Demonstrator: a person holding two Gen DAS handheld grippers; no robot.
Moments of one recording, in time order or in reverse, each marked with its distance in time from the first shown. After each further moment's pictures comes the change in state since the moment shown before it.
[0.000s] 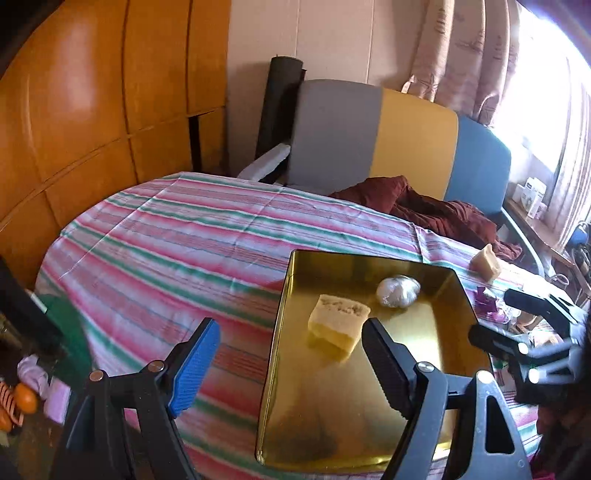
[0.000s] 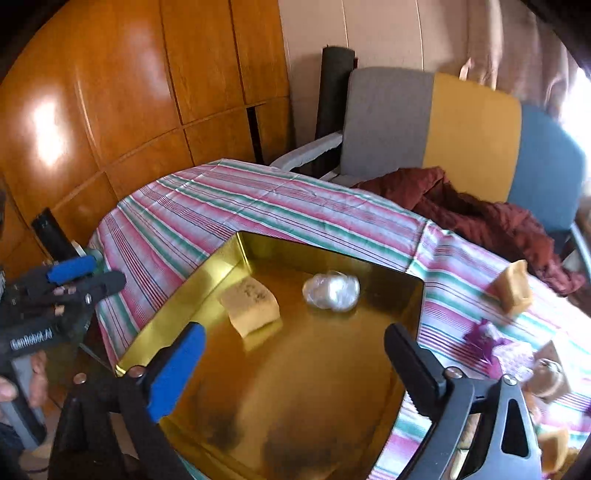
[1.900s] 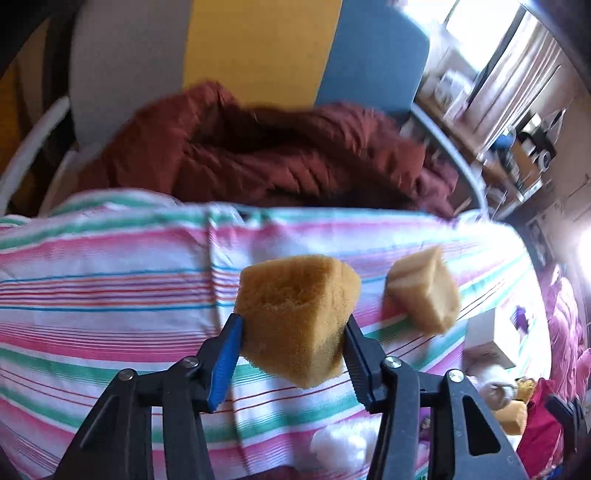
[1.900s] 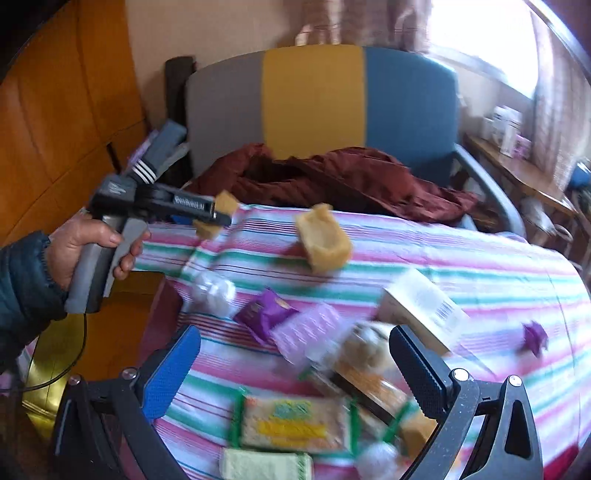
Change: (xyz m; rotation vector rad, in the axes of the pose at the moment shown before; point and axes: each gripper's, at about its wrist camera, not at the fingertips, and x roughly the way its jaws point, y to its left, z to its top) left arm 0.284 -0.275 0.133 0.296 0.414 -0.464; right arm -0.028 -0.226 -0.027 0.315 0.040 -0.297
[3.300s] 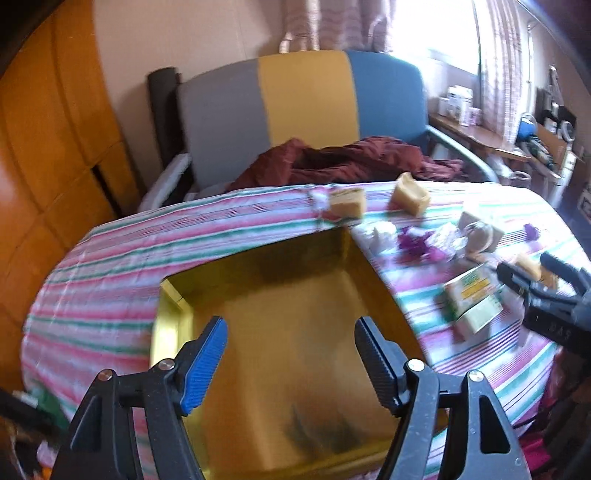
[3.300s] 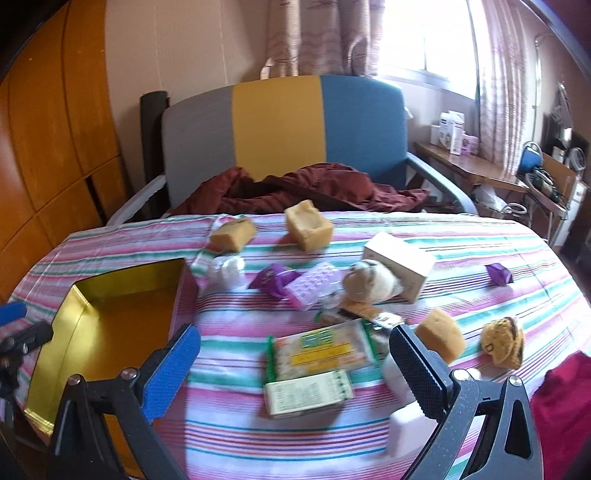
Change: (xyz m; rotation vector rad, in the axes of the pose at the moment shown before) left arm -0.204 -0.036 -0.232 0.101 -0.246 0.362; right arm -0.067 0.040 -0.080 0.148 -0.153 -0.160
